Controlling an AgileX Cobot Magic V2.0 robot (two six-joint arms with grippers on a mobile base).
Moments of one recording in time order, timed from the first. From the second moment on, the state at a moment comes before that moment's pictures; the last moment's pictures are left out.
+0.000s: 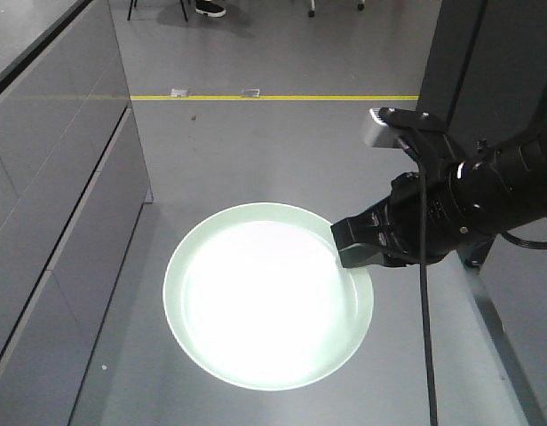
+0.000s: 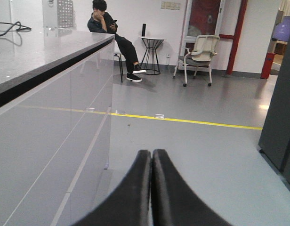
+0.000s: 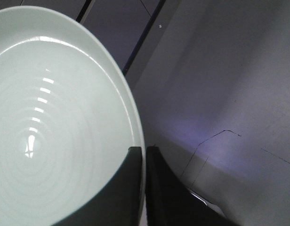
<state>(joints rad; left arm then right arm) 0.02 -0.01 0.03 -0.06 0.11 -0.05 0.34 1.40 -1.18 0.52 0.97 -0.25</state>
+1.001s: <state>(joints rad) 0.02 -0.01 0.03 -0.06 0.11 -0.05 0.34 1.40 -1.18 0.52 0.97 -0.25</state>
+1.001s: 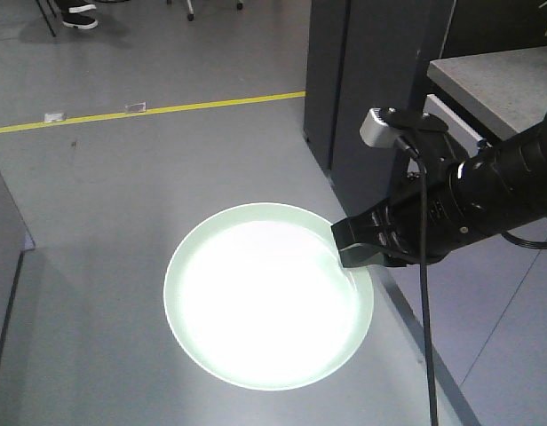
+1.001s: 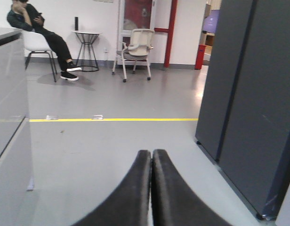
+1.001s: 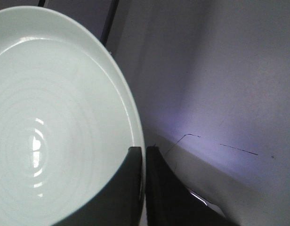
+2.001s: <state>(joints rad) 0.02 -0.01 0.03 -0.06 0.11 -0.05 0.34 1.40 -1.18 0.52 0.97 -0.25</state>
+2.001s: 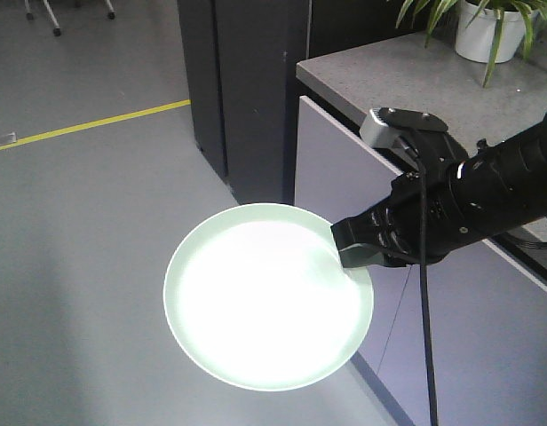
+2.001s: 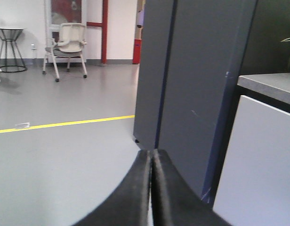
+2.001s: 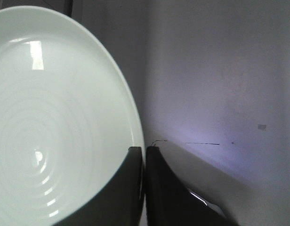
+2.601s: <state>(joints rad) 0.02 -0.01 0.03 -0.06 0.11 -0.05 0.34 1.40 -1.18 0.52 0.97 -0.25</state>
